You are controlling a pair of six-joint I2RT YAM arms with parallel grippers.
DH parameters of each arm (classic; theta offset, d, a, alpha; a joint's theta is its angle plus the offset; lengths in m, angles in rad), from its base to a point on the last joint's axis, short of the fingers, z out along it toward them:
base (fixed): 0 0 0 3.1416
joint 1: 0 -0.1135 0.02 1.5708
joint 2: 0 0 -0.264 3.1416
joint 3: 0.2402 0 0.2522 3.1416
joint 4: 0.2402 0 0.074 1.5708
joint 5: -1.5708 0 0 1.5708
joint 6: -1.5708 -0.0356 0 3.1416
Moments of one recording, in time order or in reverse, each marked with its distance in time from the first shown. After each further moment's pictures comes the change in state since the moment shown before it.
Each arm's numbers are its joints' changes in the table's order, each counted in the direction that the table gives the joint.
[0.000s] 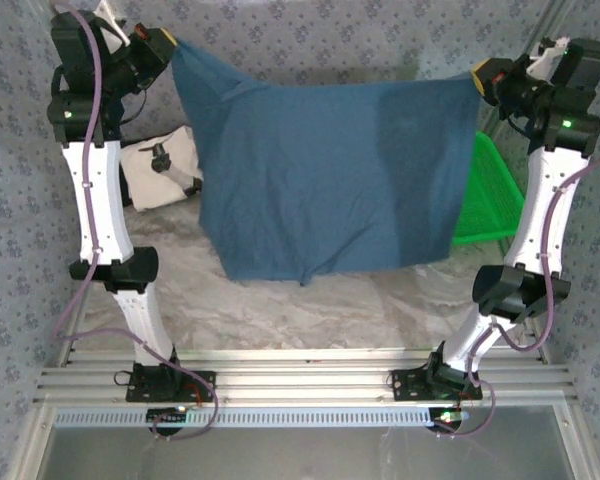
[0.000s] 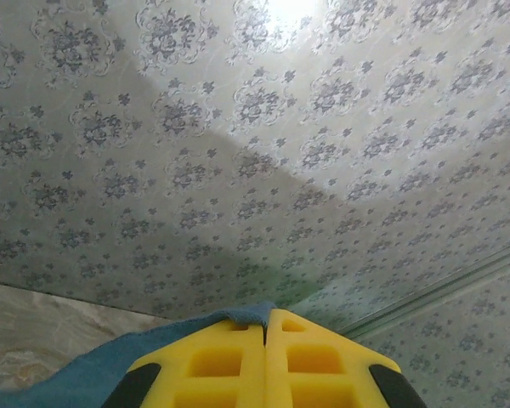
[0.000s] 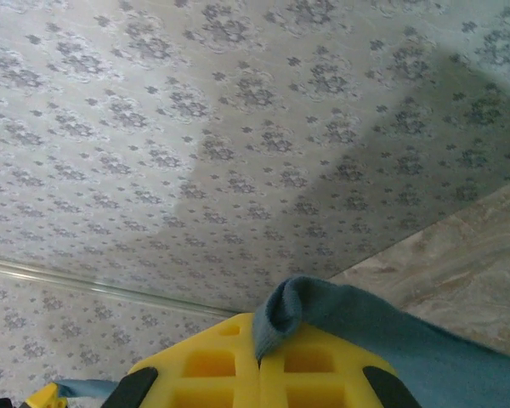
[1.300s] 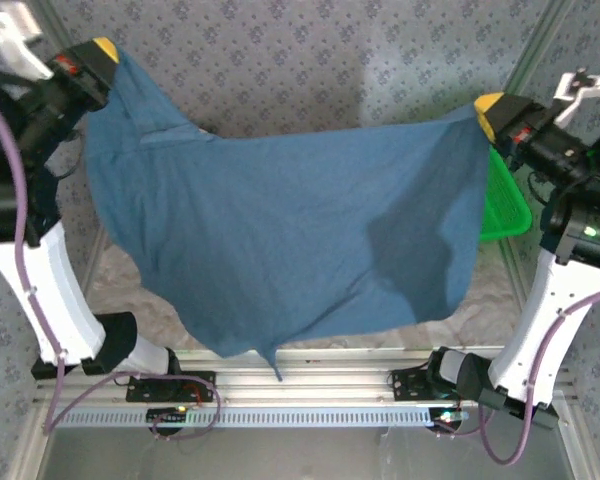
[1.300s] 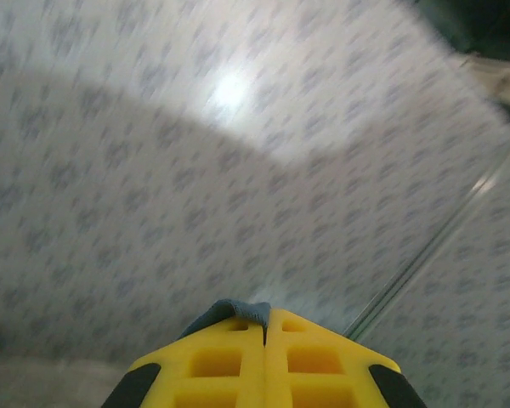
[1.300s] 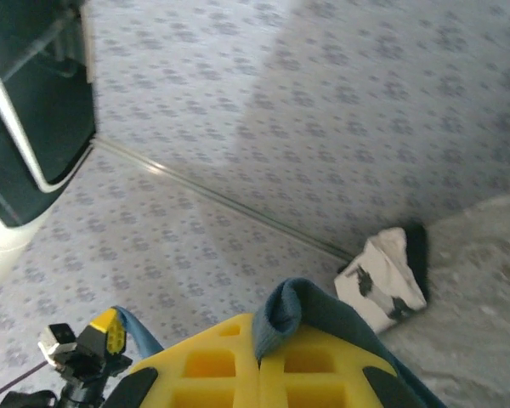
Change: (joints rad) left arm -0.080 -0.486 -0.349 -0.002 -0.038 -0.173; right arm 0.054 -0.552 -0.407 -0.064 0.234 -0.174
